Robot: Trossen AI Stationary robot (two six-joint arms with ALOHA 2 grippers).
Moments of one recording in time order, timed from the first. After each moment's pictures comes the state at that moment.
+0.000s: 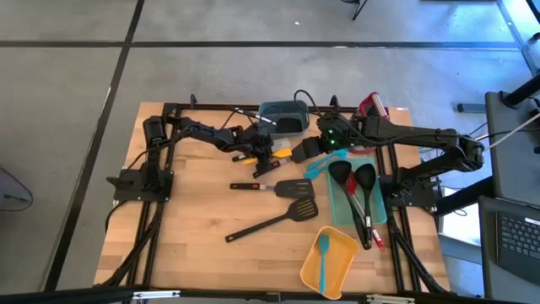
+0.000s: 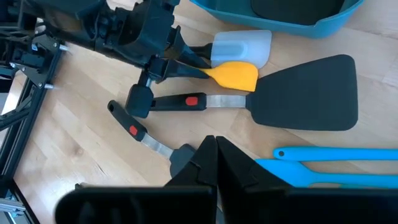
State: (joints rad) left arm 0.39 1.99 0.98 0.12 0.15 -0.04; right arm -0.23 1.32 1.09 -0.67 0.02 0.92
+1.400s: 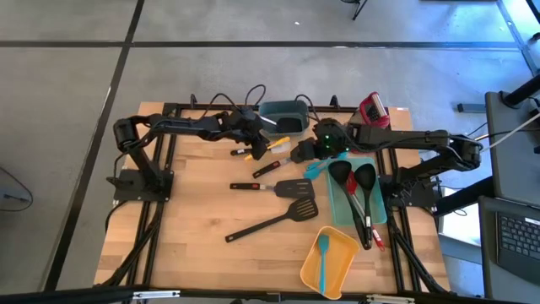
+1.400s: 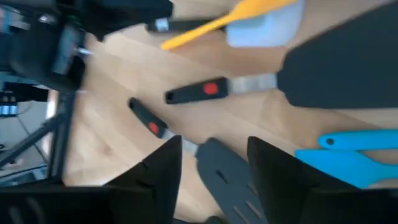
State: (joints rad) left arm 0.47 1.69 0.97 0.03 0.21 -0.21; right arm -0.24 1.35 0.92 -0.41 -0.10 1.07
